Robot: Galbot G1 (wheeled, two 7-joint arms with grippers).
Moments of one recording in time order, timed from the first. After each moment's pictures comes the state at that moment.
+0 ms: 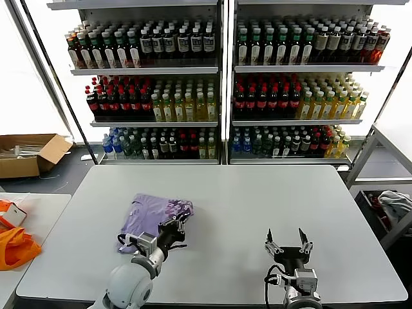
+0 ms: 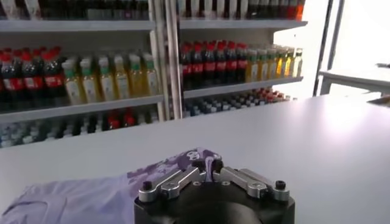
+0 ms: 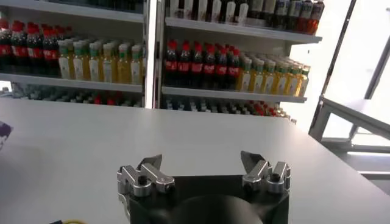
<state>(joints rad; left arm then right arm) 1.16 -1.18 -0.17 -1.93 -0.36 0.41 -0.04 -1.51 1.28 0.32 2.18 0.16 -0.42 0.43</state>
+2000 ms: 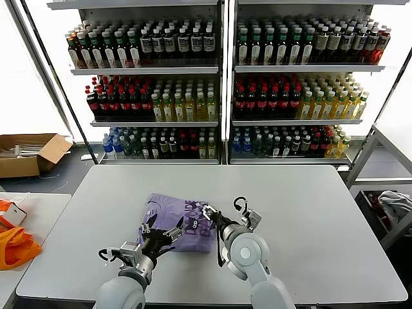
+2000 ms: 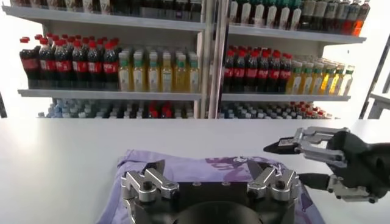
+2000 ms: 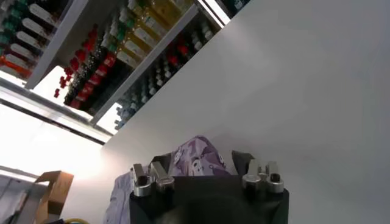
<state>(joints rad) 1.30 -1.23 -0.28 -2.03 -0.39 0.43 -0.19 -0.96 1.52 0.14 1.77 1.15 -0.49 0.68</state>
